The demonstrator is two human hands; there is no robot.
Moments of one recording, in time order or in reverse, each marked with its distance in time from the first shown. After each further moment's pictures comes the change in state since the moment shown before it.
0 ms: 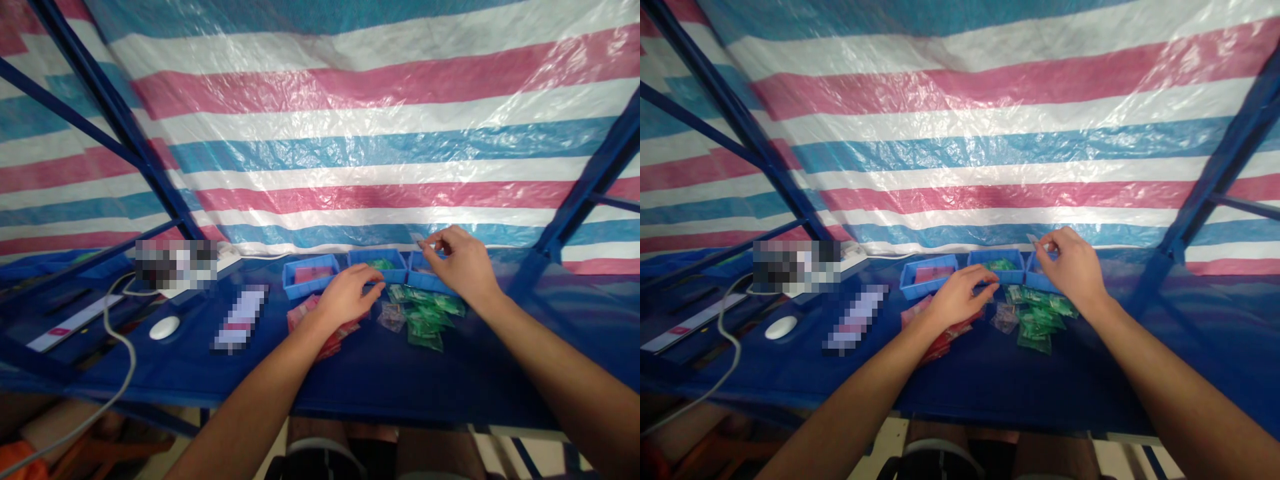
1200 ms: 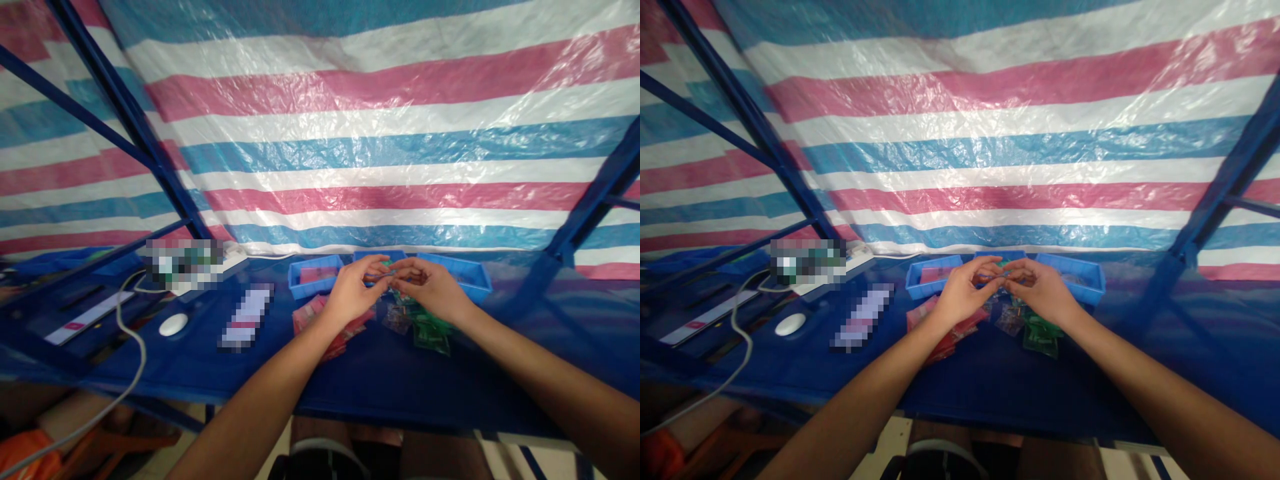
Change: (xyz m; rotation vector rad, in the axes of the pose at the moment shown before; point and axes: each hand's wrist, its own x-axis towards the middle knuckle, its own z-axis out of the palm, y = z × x) left_hand 0.003 0.002 0.008 -0.431 0.196 -0.116; right_hand -0.035 -0.045 0.038 0.872 -0.473 0.322
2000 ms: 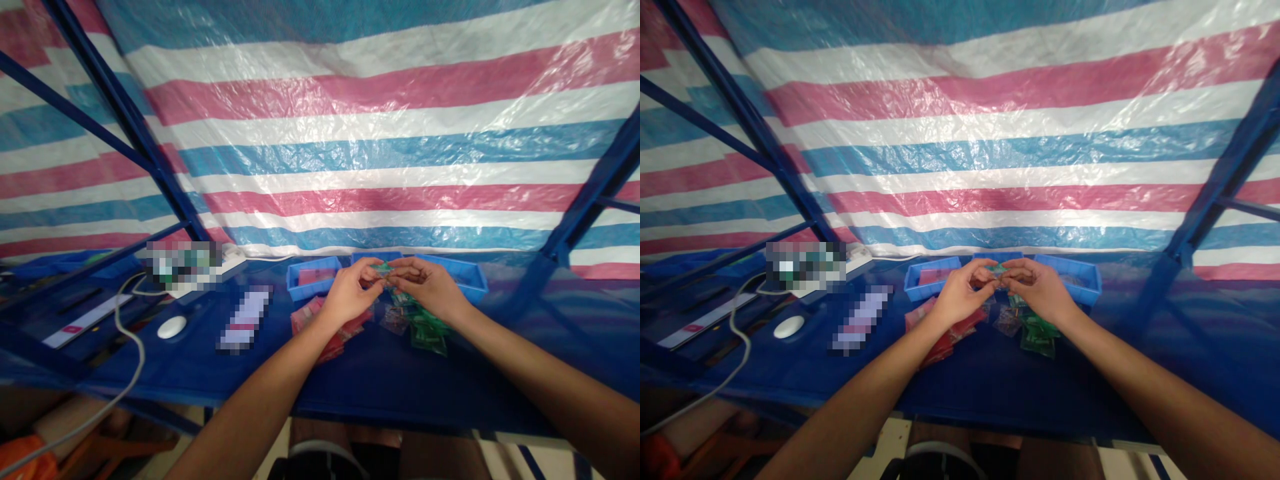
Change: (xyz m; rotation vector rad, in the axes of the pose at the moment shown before) left_hand 0.000 -0.004 -0.002 0.064 -0.035 -0.074; right_hand 0.001 0.000 0.000 0.149 0.033 0.012
